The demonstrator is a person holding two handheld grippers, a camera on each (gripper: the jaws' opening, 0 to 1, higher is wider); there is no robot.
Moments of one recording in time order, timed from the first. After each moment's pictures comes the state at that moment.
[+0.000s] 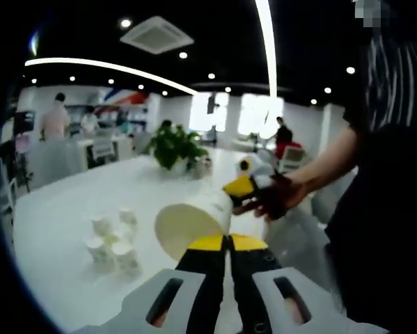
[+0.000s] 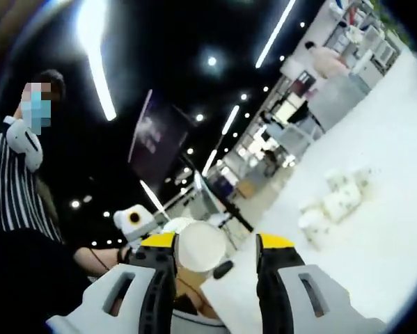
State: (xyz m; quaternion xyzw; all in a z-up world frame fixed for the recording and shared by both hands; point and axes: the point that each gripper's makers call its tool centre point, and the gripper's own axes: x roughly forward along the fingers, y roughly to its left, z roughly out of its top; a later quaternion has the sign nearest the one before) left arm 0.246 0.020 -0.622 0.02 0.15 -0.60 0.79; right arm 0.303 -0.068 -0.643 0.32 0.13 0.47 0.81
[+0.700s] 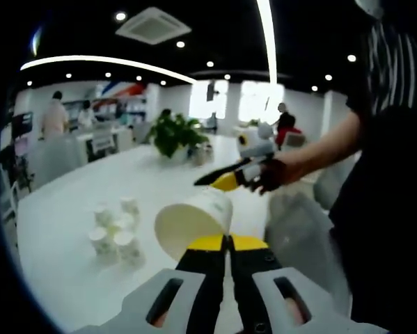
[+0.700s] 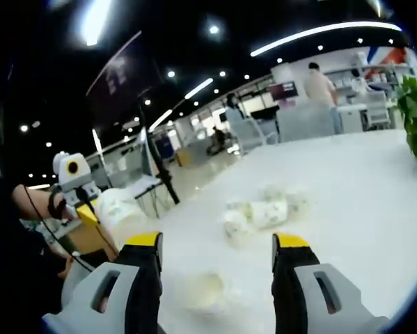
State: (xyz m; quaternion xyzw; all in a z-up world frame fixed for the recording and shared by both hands) left arm 0.245 0.024 -0.640 0.06 0.17 -0.60 0.78; right arm 0.335 -0.108 -0.676 0.11 0.17 0.37 0.91
